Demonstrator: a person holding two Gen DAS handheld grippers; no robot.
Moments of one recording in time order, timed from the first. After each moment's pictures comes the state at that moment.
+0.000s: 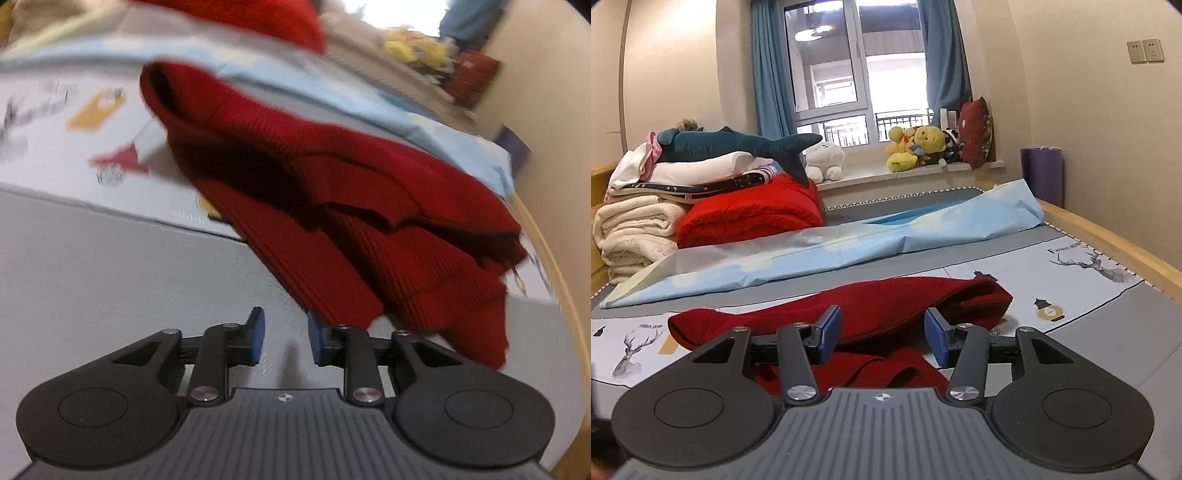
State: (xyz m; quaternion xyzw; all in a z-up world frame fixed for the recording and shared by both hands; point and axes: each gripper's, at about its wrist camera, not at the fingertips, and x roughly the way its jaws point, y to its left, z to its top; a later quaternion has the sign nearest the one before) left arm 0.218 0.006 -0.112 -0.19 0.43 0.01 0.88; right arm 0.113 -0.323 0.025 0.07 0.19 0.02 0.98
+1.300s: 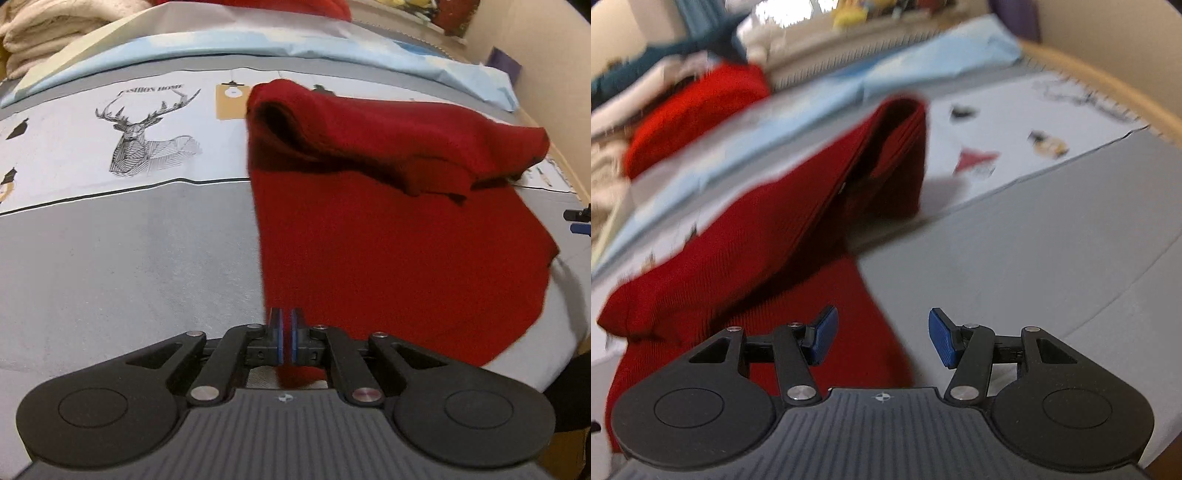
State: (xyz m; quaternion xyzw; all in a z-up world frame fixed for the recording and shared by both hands) left arm 0.103 0.254 -0.080 -0.05 0.50 -0.04 0.86; right arm 0.189 -0.321 -0.066 0.15 0.44 -0.01 0.89
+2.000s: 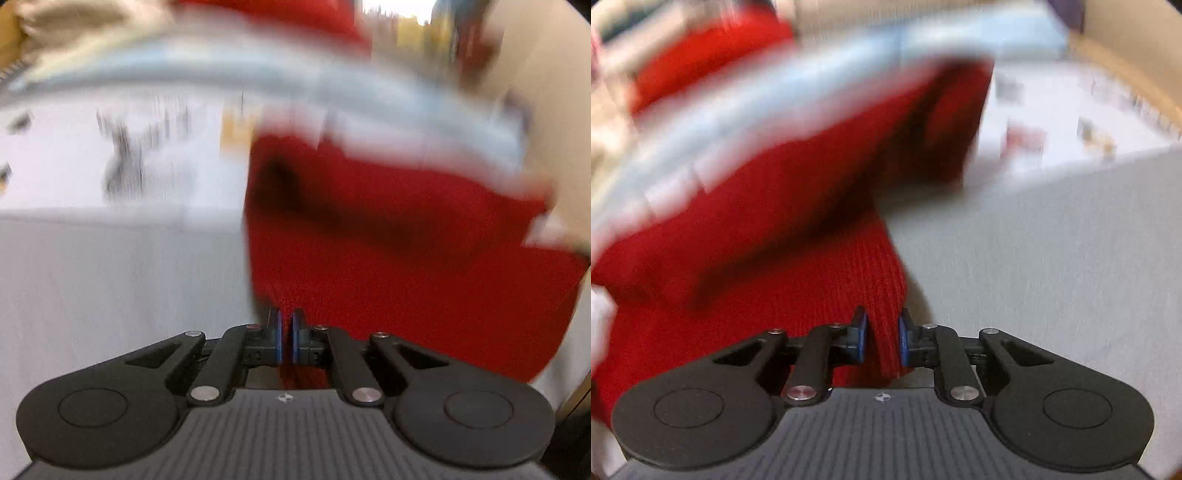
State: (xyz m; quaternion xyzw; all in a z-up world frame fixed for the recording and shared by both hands) left arm 0.120 0.259 -0.047 -0.14 0.41 -0.03 0.90; right arm 0.201 -0.295 -0.063 0.12 0.42 0.03 0.90
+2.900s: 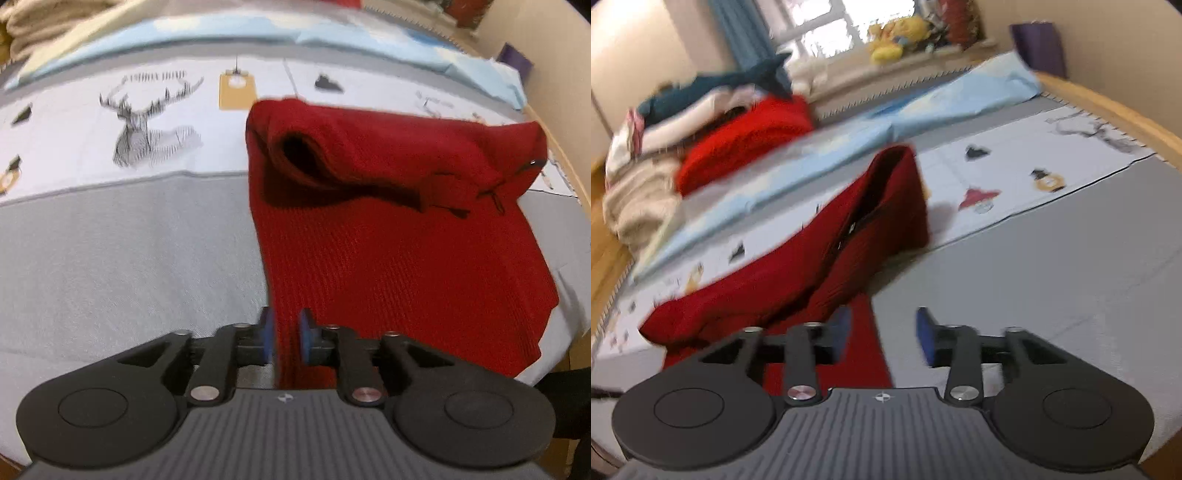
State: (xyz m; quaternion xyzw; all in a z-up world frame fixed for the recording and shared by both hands) left arm 0.106 0.239 -0.061 -0.06 0.54 -0.04 0.84; right arm 0.124 -0.378 -0.027 0.16 0.38 0.07 0.91
